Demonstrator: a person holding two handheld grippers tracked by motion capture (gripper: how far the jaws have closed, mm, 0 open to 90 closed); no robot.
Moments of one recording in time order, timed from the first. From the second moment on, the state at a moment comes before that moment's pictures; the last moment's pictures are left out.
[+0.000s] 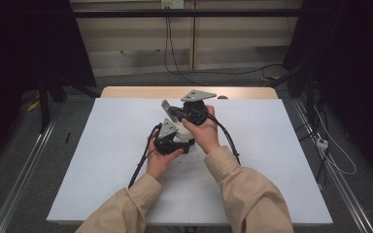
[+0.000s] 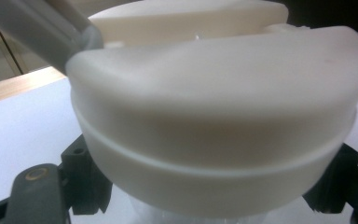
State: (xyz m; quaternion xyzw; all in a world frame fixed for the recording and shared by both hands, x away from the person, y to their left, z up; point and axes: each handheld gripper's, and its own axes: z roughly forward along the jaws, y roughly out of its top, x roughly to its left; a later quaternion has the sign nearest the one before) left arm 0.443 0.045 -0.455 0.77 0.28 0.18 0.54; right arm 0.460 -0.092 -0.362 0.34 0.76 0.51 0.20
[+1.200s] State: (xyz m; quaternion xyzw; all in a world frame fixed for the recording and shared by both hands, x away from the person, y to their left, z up) left arm 0.433 0.062 -0.444 0.78 0.26 0.17 0.54; right arm 0.453 -0.114 -0.372 0.37 0.75 0.52 0.19
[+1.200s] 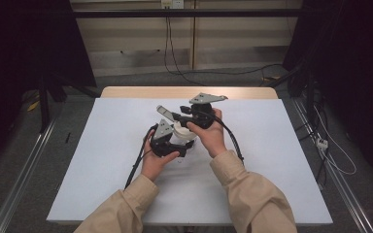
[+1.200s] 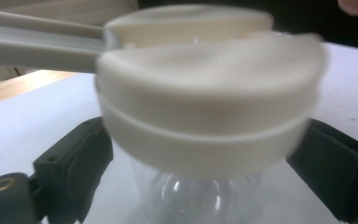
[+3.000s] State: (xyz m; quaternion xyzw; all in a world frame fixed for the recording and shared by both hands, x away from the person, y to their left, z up) left arm 0.371 0.213 -0.437 0.79 0.31 0.15 0.51; right arm 0.294 -0.272 -0.450 0.42 0.72 0.49 0.24
